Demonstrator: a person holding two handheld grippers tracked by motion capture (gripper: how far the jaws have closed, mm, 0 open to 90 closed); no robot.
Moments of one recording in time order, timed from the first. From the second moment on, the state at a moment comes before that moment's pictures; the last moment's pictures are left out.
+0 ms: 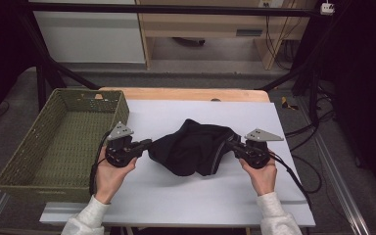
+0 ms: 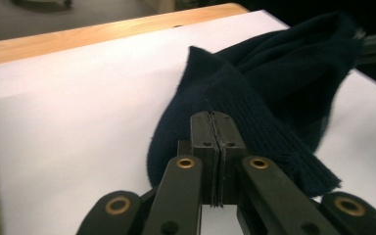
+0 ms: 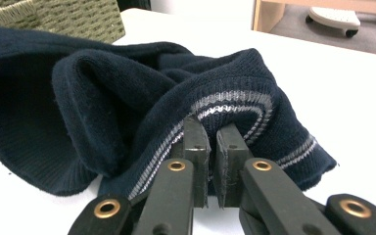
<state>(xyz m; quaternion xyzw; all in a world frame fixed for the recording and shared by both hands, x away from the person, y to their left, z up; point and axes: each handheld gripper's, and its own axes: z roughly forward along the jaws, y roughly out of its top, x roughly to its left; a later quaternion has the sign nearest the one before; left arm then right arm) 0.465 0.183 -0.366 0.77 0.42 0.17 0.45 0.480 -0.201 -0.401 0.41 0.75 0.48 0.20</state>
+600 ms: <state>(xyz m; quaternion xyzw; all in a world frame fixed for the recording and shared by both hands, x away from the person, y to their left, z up) 0.479 0.162 -0.420 0.80 0.42 0.17 0.40 0.523 -0.177 -0.419 0.43 0.75 0.46 0.22</state>
